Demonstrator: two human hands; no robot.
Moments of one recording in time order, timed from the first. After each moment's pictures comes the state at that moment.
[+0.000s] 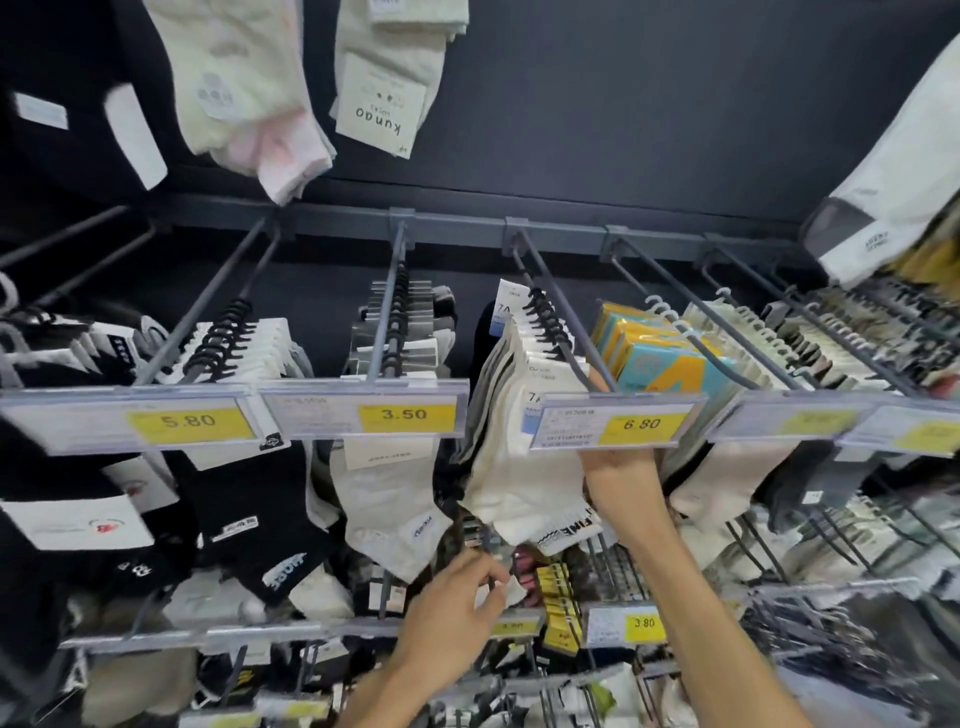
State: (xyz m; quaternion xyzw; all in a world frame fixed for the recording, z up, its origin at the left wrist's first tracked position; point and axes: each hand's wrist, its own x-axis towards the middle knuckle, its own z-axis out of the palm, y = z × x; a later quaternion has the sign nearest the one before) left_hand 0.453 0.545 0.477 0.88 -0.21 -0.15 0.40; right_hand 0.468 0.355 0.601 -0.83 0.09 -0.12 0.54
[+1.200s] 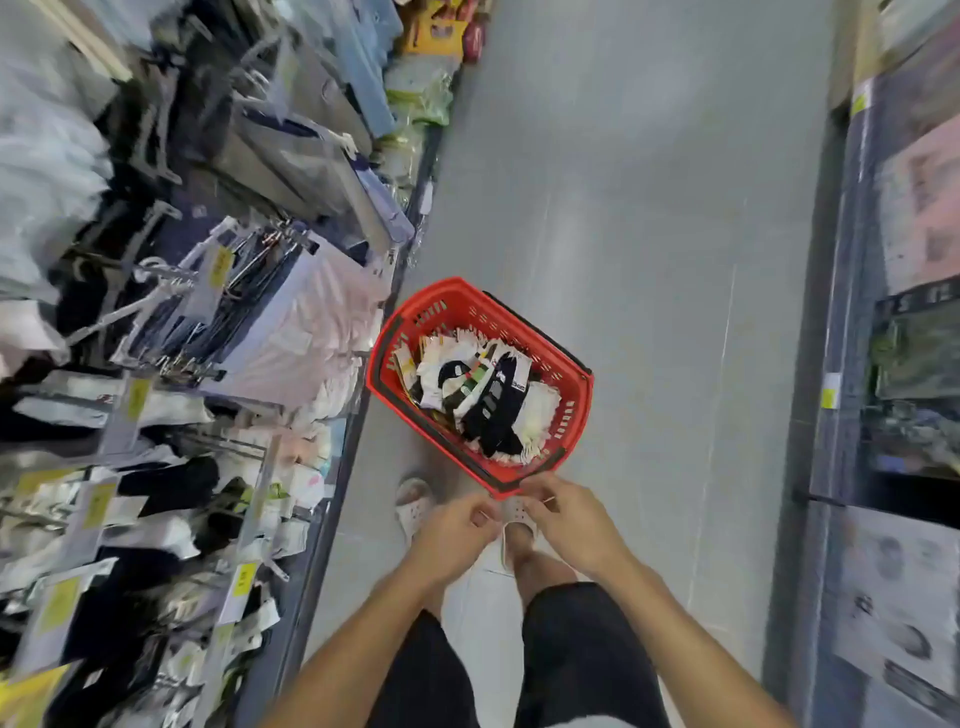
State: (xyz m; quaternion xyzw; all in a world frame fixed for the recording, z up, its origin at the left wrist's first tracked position) left_hand 0.015 0.014 0.182 0.68 -0.42 -0.60 -0.02; right_hand -0.164 -0.011 0.182 -0.54 0.63 0.03 0.56
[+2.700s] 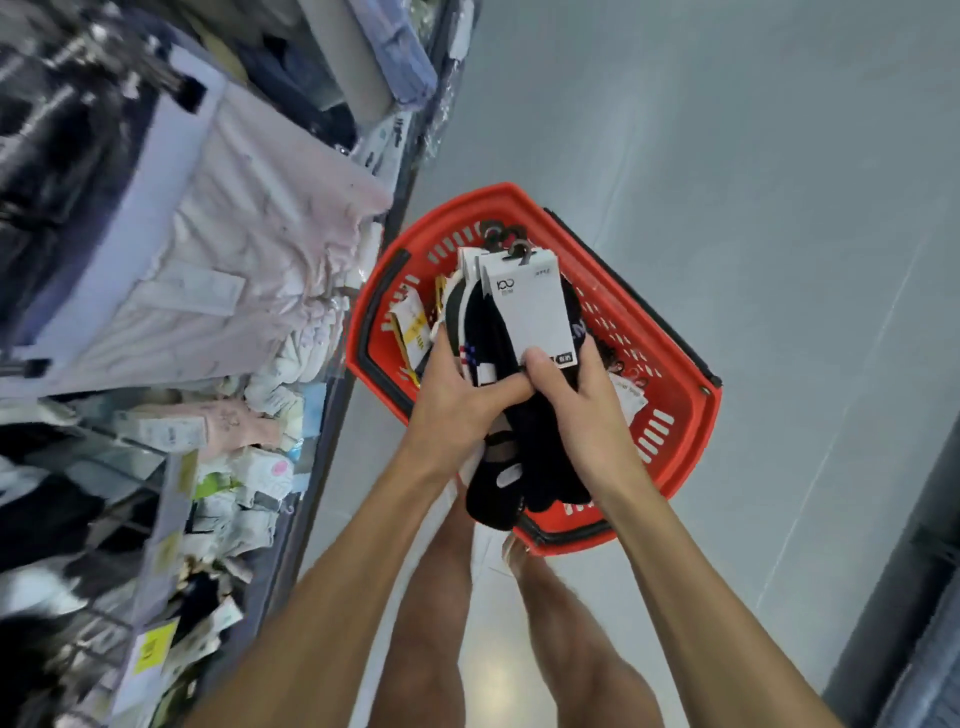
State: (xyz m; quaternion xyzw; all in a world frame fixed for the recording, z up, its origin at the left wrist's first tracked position) left_hand 0.072 -0.173 0.003 0.66 -0.29 -0.59 0.36; right_hand -0.060 -0.186 0.004 -0.33 0.58 -0.26 0.70
